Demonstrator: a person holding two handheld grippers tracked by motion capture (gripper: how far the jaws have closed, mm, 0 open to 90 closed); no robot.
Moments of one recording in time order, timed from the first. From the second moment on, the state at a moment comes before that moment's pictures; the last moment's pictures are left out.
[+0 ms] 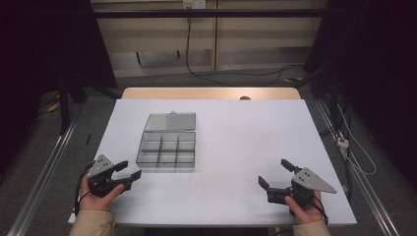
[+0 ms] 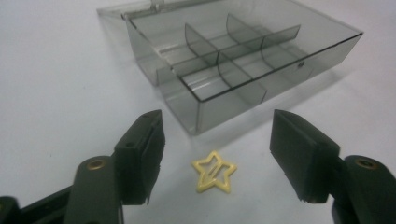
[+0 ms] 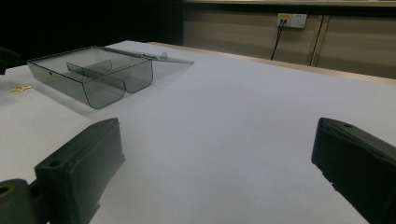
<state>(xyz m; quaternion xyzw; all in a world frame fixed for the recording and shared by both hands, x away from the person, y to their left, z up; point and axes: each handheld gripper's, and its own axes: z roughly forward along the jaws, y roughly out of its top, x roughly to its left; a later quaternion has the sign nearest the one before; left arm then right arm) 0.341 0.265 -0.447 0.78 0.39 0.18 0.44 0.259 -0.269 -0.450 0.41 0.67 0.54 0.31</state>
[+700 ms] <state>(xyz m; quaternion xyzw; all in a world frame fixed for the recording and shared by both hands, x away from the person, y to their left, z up) 0.344 0.253 -0.459 0.81 0.41 0.18 0.37 0.258 -0.270 -0.450 0.41 0.67 0.54 0.31</state>
